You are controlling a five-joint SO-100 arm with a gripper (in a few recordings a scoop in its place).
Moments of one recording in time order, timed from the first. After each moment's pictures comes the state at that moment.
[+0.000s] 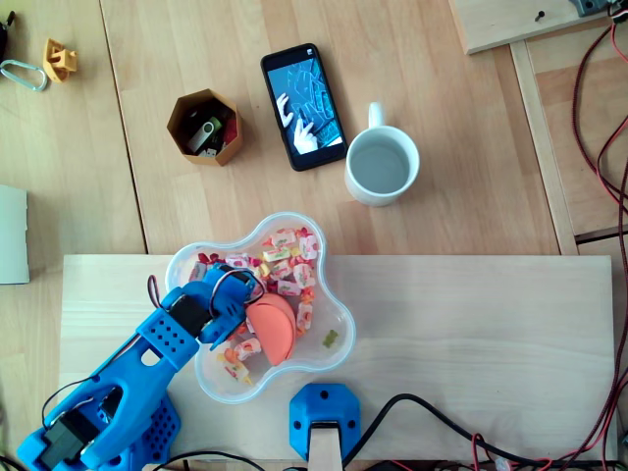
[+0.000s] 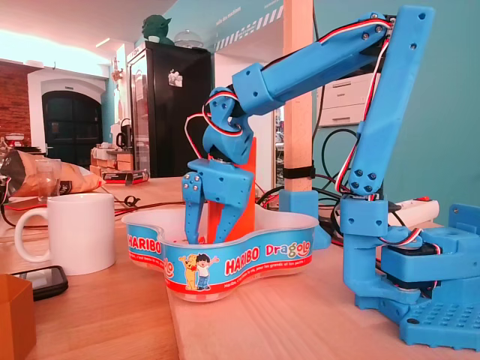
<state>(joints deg) 42.5 103.3 122.1 53.8 -15.3</state>
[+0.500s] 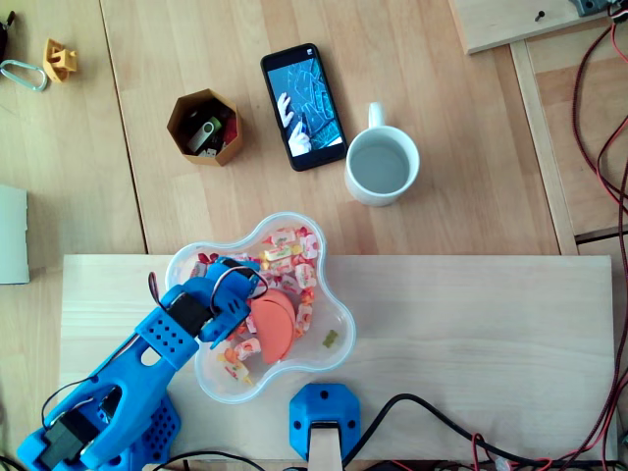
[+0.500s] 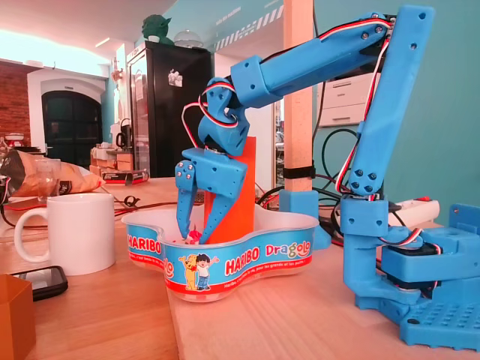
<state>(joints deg) 42.5 103.4 117.6 54.3 -14.9</state>
